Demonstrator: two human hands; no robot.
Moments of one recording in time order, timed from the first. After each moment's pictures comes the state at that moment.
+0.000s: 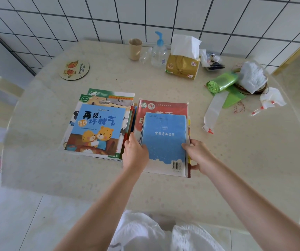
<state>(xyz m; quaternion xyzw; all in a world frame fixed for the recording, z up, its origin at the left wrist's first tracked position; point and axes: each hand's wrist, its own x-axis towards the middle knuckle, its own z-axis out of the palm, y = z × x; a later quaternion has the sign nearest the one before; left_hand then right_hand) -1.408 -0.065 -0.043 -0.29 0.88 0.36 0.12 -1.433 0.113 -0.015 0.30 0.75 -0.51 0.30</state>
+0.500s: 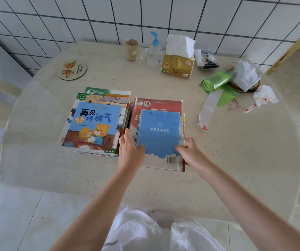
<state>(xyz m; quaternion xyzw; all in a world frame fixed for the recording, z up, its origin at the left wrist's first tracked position) -1.387 -0.062 -0.029 -0.27 0.86 0.43 0.11 -1.405 0.118 -0.003 0.21 0.81 -0.47 0.30</state>
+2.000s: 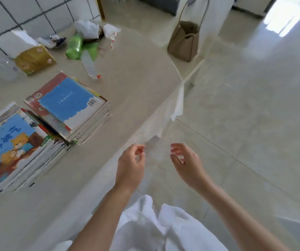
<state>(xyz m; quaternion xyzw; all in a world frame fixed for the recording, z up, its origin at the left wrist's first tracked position) -1.149 -0.087 -0.034 0.27 0.84 0.41 0.23 -1.015 0.025 -0.028 0.43 0.78 -0.43 -0.11</state>
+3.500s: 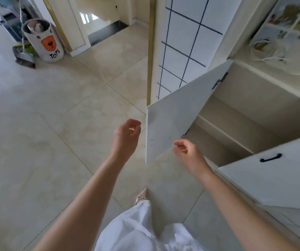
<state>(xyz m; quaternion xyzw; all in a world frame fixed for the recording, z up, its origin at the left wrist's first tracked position) -0.377 0.305 -0.015 0.75 0.40 0.17 0.51 -0.281 0.123 -0.020 0.85 0.17 -0.32 -0.39</state>
